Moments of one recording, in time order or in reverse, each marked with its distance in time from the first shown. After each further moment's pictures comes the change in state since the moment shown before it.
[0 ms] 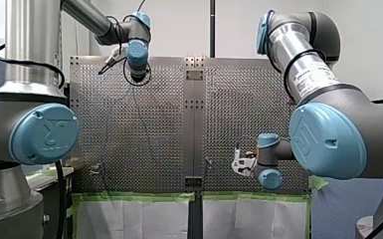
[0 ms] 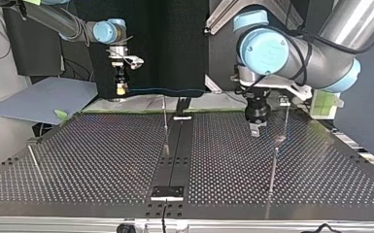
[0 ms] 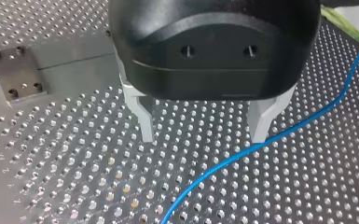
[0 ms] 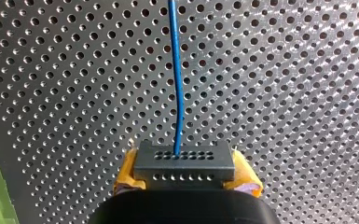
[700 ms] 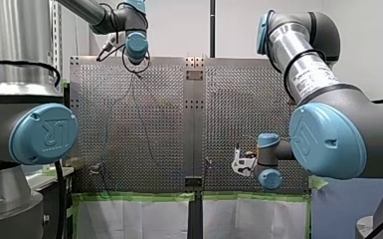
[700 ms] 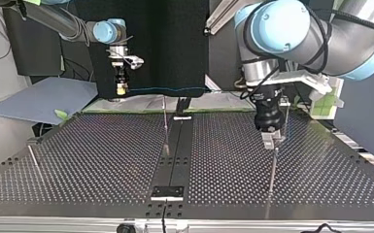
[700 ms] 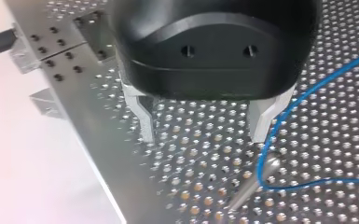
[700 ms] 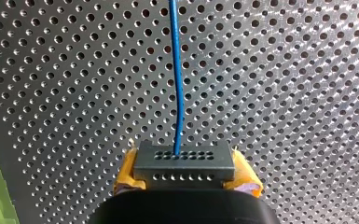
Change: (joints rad) left arm -0.012 0.091 -0.001 0.176 -0.052 0.082; right arm 0.000 0.000 0.000 0.001 -0.001 0.000
